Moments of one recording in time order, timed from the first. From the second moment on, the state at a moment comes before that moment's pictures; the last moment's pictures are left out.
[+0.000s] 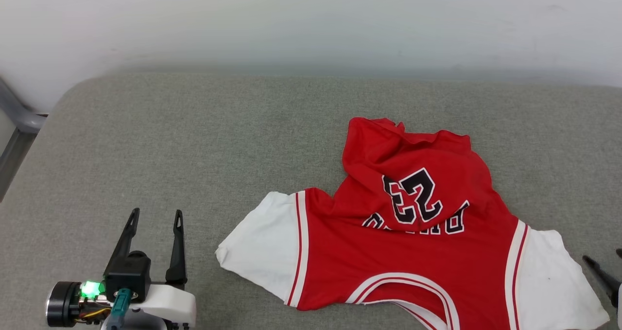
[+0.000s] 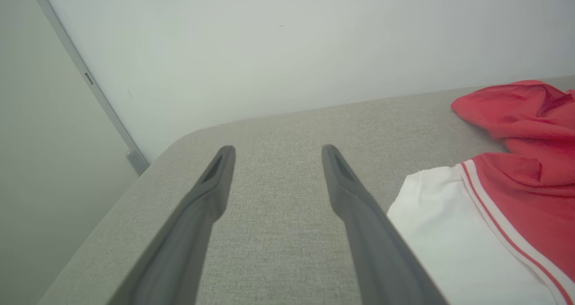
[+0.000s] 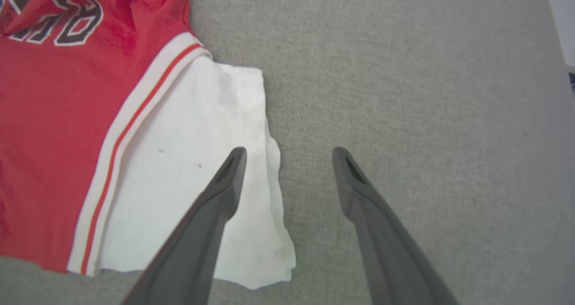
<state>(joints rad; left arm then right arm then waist) -0.03 0.29 -0.19 0.13 -0.14 0.22 -0.26 -0.16 -0.77 0.38 0.45 0.74 0.13 0.20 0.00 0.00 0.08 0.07</state>
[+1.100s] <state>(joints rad) -0.45 0.54 -0.43 0.19 -0.47 -0.13 0.49 0.11 -0.28 -0.04 -0.14 0.21 0.13 0.09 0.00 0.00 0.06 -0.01</state>
